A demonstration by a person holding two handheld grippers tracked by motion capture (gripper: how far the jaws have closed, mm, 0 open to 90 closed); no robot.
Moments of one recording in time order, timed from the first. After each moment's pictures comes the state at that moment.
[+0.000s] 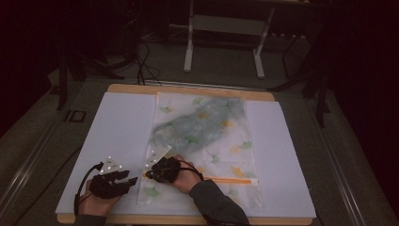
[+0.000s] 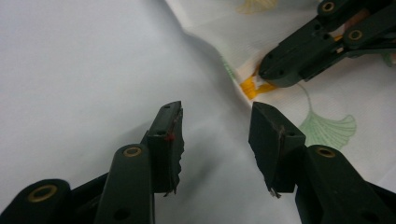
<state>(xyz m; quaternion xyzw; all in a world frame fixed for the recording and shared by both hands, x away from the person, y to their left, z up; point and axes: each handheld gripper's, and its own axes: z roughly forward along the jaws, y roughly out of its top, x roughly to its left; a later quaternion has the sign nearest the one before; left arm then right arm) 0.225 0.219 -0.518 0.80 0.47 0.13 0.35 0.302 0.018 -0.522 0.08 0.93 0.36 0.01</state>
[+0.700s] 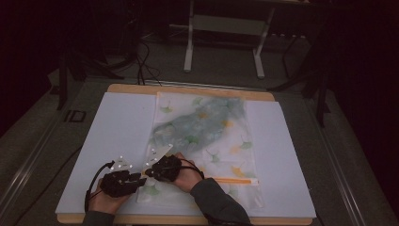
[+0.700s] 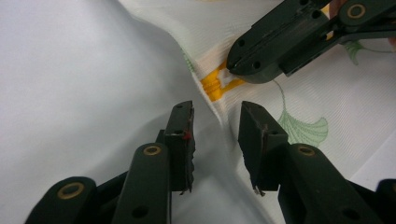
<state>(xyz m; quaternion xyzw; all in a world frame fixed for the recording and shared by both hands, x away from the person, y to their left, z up) 0.238 0.199 -0.527 0.82 0.45 0.07 0.36 0.301 0.015 -0.508 0.07 0.92 0.38 0.02</state>
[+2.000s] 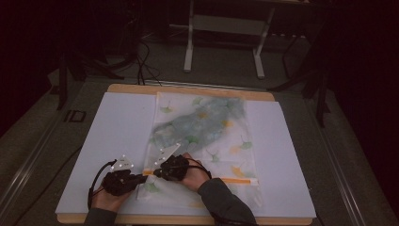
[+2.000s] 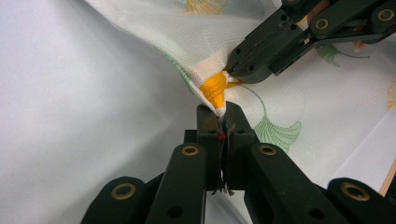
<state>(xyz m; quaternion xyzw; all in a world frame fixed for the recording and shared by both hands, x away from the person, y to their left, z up) 0.241 0.199 -0.528 0.82 0.42 0.07 0.38 0.309 -0.006 -0.520 0.09 0.93 0.35 0.01</state>
